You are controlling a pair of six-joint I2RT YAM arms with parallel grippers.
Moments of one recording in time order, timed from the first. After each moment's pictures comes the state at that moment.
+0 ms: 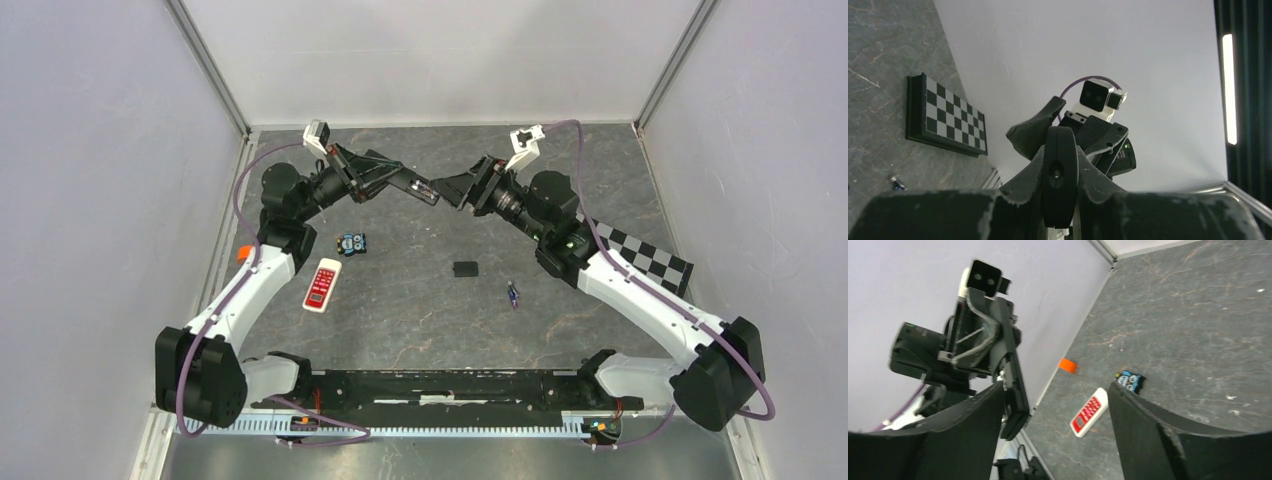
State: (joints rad) left arm -0.25 1.22 0.87 0.55 0.69 -1.50; right arm 0.66 1.22 0.99 0.25 -0.14 0.83
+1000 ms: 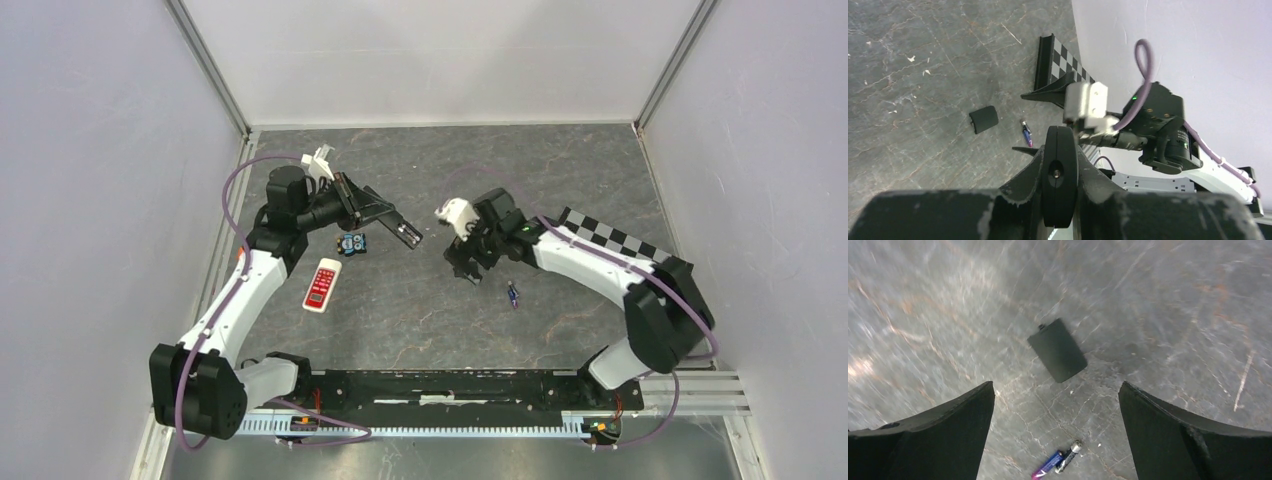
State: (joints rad) left arm -0.20 1.15 0.88 -0.05 0.70 -0.90; right arm 0.64 1.48 0.99 -0.36 -0.18 -0.27
